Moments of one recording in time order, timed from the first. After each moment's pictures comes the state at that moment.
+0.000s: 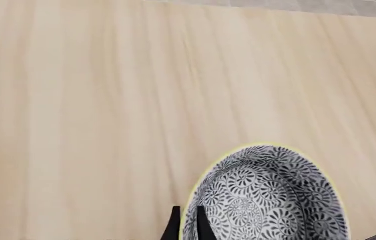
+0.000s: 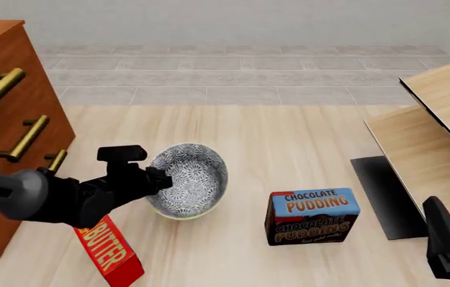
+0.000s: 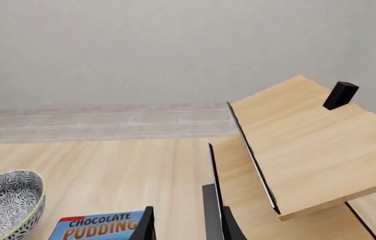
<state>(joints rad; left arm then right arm) -0.38 1.75 -0.61 -0.43 -0.30 0.00 0.01 0.00 -0.01 0.04</state>
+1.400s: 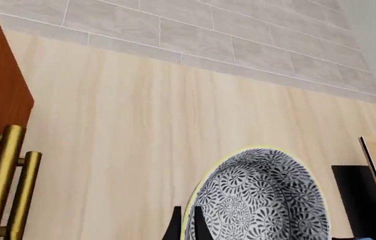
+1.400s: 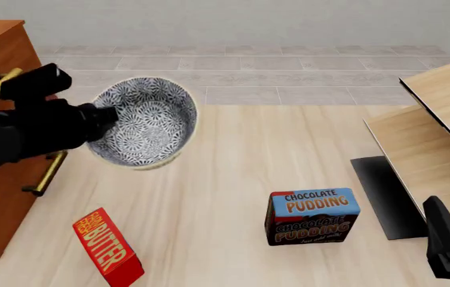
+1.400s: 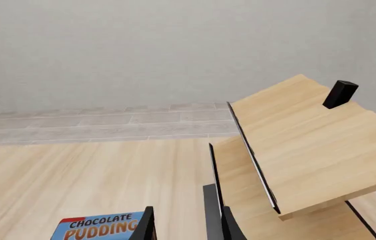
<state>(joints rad) -0.28 1.17 -0.80 0.25 -0.44 0.00 0.01 0.00 -0.01 0.05</state>
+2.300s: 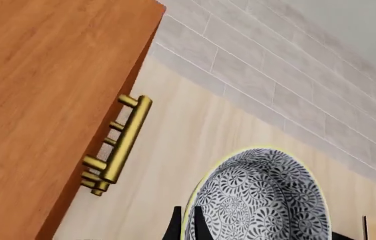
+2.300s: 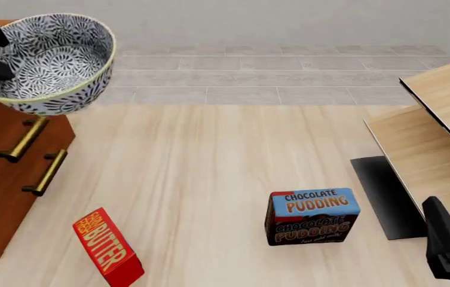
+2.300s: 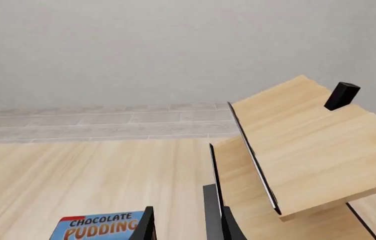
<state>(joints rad) 0.02 1.05 -1.17 0.79 -0.52 0.00 0.01 0.00 -0.01 0.04</state>
